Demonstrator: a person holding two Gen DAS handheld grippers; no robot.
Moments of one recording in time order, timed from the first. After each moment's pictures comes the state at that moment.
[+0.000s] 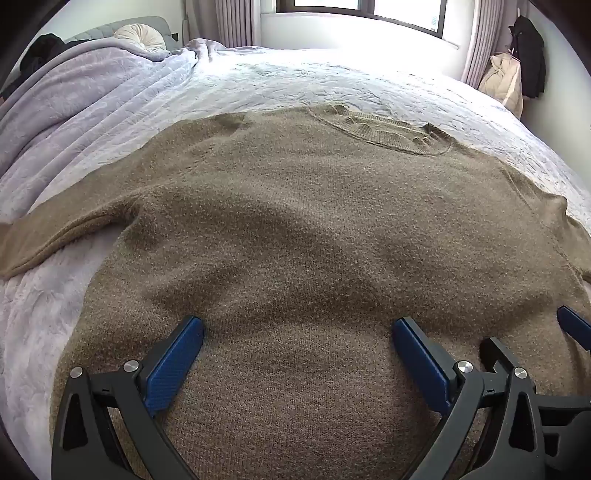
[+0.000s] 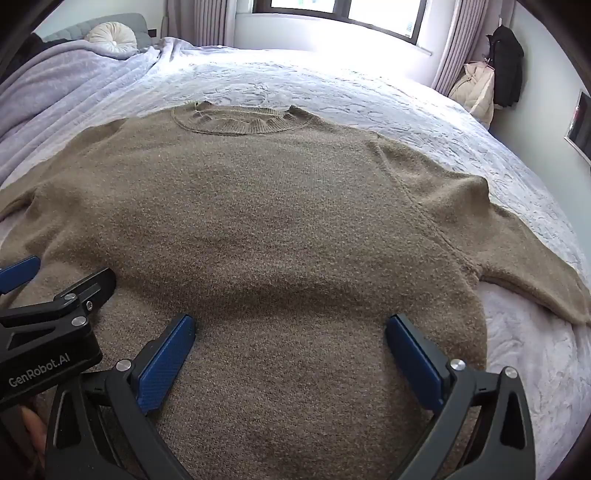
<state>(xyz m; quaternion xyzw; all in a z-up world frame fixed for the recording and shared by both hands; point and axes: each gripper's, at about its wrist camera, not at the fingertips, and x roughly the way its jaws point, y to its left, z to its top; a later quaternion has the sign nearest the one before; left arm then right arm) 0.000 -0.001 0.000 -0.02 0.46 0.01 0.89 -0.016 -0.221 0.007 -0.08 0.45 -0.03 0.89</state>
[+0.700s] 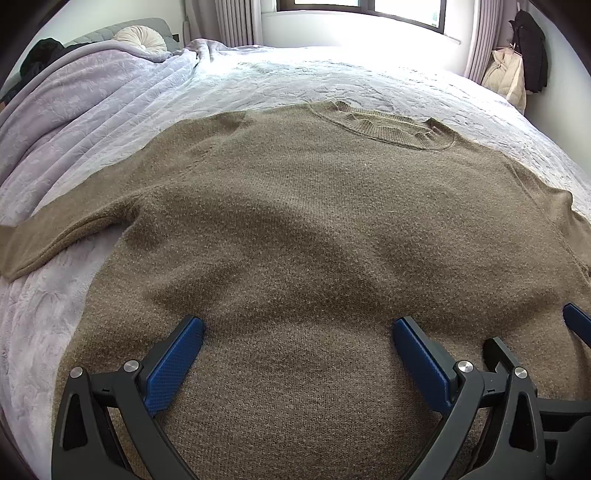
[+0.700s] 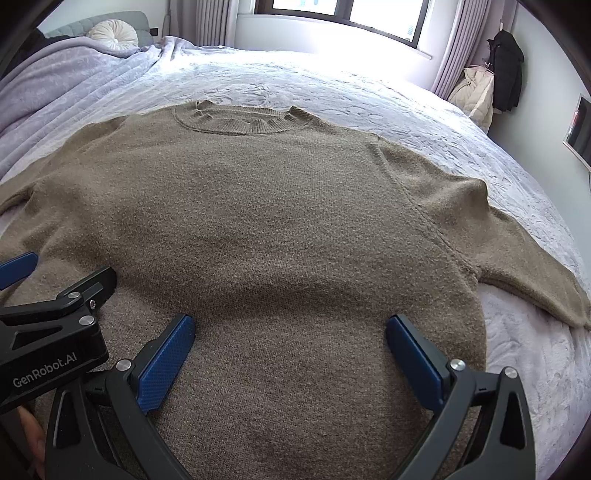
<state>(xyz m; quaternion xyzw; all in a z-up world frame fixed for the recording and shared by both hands) 0.000 -0.008 -0.003 -0.01 0.47 0.02 0.88 -0.015 -0.220 0.005 -0.09 0.45 -0.03 0.89</state>
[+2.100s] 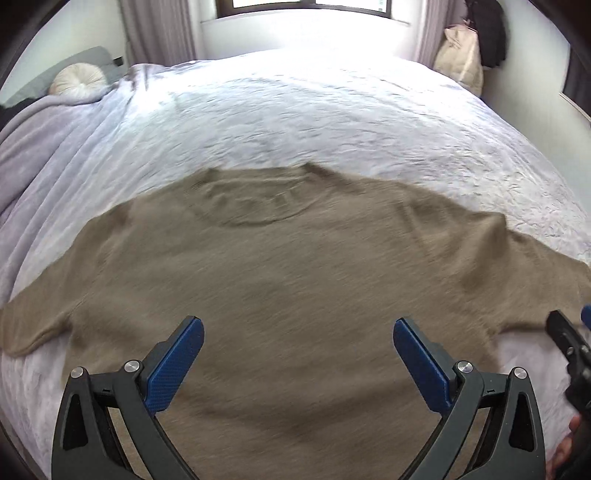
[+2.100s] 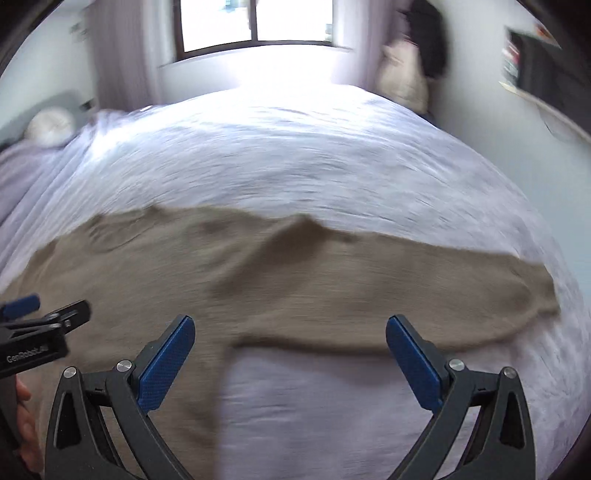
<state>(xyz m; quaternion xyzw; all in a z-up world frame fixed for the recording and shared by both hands) 0.068 -0.131 0.069 -0.01 0.51 -0.07 0.86 -0.029 -0.417 0.089 0.06 0.39 -0.12 0.91</state>
